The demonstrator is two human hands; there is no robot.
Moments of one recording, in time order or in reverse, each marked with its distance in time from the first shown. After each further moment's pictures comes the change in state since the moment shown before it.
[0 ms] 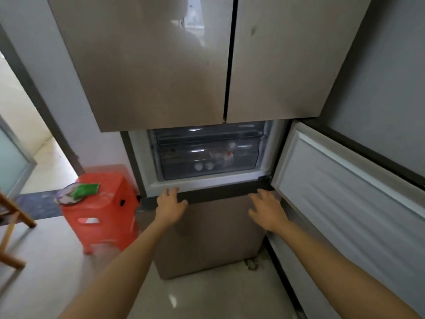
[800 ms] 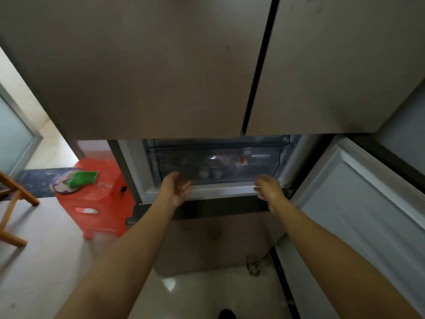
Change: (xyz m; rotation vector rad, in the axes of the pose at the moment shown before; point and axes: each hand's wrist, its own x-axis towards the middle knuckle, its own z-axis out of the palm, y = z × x) left_hand 0.149 0.024 0.007 -1.573 -0.044 -0.571; right_hand 0.172 0.006 -0.012 1.247 0.015 0.458
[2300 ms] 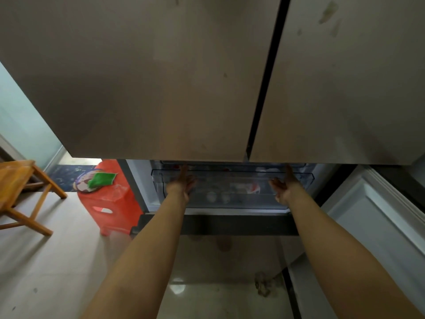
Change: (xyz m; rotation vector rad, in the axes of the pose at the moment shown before) left_hand 0.019 0.023 0.042 0.067 0.162 0.166; right_hand 0.082 -0.051 -0.020 0.587 0.045 0.331
